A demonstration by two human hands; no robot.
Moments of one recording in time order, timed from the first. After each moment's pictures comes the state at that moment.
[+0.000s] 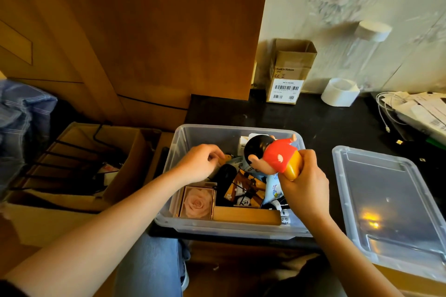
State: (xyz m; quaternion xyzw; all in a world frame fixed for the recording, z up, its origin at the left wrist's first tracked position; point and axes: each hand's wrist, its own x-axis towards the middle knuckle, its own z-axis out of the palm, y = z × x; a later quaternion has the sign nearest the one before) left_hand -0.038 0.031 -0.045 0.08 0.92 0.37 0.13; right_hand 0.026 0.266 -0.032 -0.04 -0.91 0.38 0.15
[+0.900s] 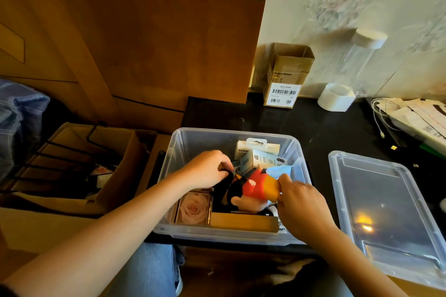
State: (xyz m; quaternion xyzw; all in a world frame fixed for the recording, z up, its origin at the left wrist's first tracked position) left_hand -0.042 0.049 -0.036 0.18 0.93 0.30 0.15; right_hand 0.037 0.265 -0.014 0.08 -0.99 0.08 -0.05
